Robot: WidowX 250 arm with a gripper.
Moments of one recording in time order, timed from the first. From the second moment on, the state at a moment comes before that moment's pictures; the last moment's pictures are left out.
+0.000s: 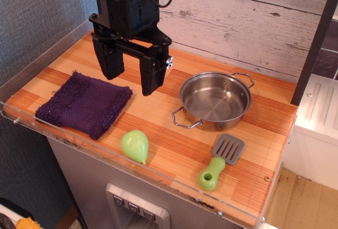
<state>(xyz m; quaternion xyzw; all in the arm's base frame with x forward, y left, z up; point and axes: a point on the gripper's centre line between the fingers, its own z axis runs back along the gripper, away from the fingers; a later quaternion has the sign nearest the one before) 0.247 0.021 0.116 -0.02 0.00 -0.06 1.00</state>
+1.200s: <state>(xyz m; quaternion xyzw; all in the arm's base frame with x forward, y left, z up) 0.244 0.127 0.063 0.03 0.01 0.02 1.00</state>
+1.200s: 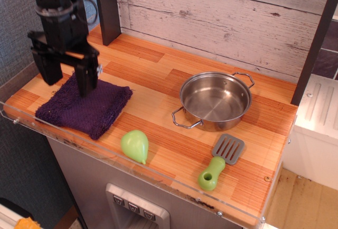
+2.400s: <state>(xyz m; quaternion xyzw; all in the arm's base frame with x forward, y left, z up) 0.253 0.144 0.011 0.04 0.02 -0.04 1.00</state>
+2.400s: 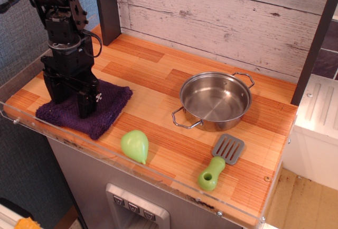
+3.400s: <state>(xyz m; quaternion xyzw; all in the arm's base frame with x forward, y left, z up) 0.316 0.131 0.010 0.01 0.00 -0.05 1.00</state>
